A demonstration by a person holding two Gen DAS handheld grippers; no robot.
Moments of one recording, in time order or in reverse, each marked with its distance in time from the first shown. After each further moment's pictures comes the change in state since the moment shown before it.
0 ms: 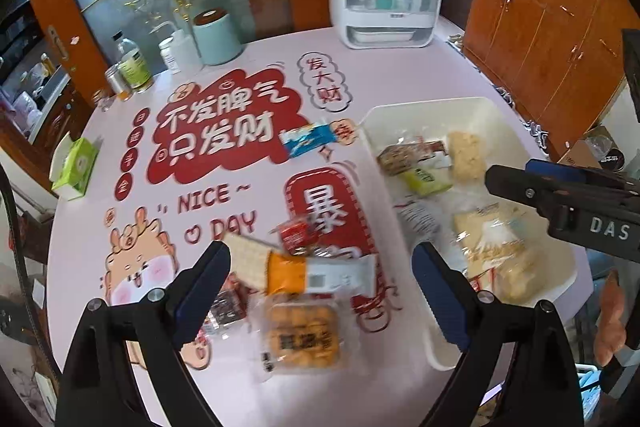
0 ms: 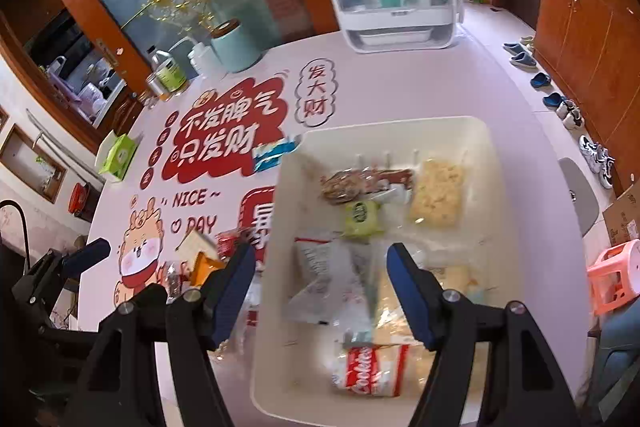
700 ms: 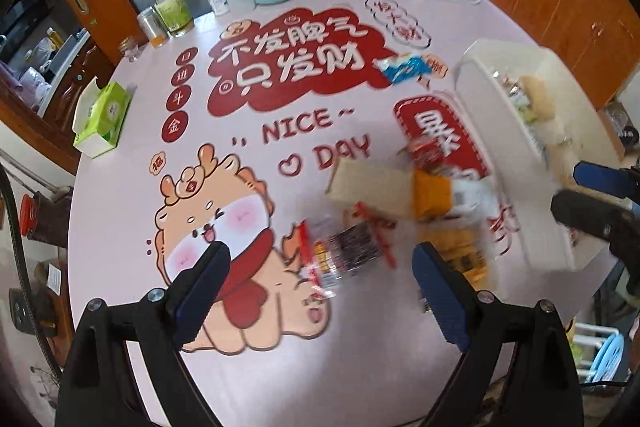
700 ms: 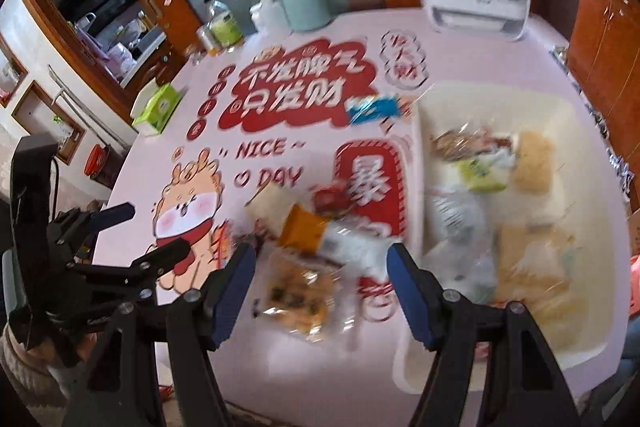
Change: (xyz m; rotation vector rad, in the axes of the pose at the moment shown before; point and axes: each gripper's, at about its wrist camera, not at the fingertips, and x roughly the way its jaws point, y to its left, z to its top) left arm 0.034 0.148 -0.062 0.020 0.142 0.027; right arm 0.038 0.133 -0.056 -0.079 0.082 0.042
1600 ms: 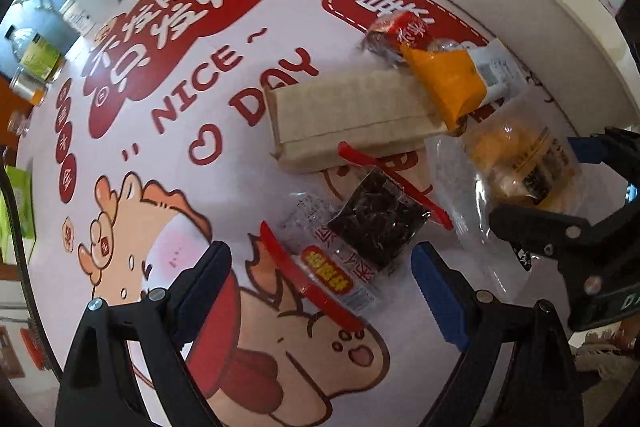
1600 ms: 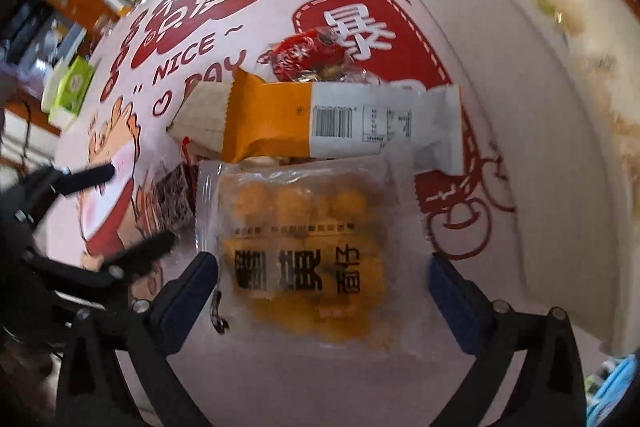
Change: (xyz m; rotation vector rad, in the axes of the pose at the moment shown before) left arm 0.127 -0.017 -0.009 0.455 0.132 -0.146; right arm 0.134 -0.006 -0.065 0.330 0.153 -0.106
